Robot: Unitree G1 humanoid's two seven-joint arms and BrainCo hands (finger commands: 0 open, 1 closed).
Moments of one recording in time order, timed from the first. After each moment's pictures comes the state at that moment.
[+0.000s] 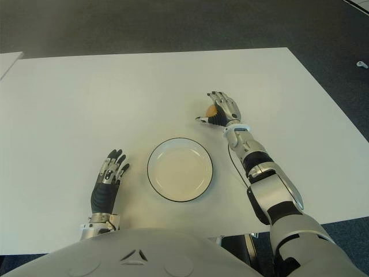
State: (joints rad) left arm 0.73 -0.07 -0.18 -0.11 -0.19 -0.43 -0.09; right arm -0.63 -0.41 0.45 1.08 -0.71 -0.30 -0.42
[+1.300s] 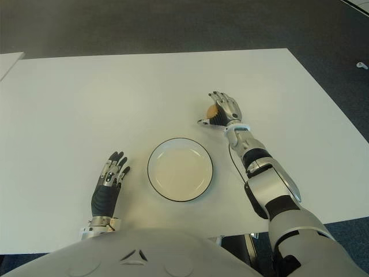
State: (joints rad) left arm 0.77 -0.07 -0.21 -0.17 -0.18 -0.40 -0.07; right arm -0.69 -0.41 0.52 1.21 -0.72 -0.31 -0.48
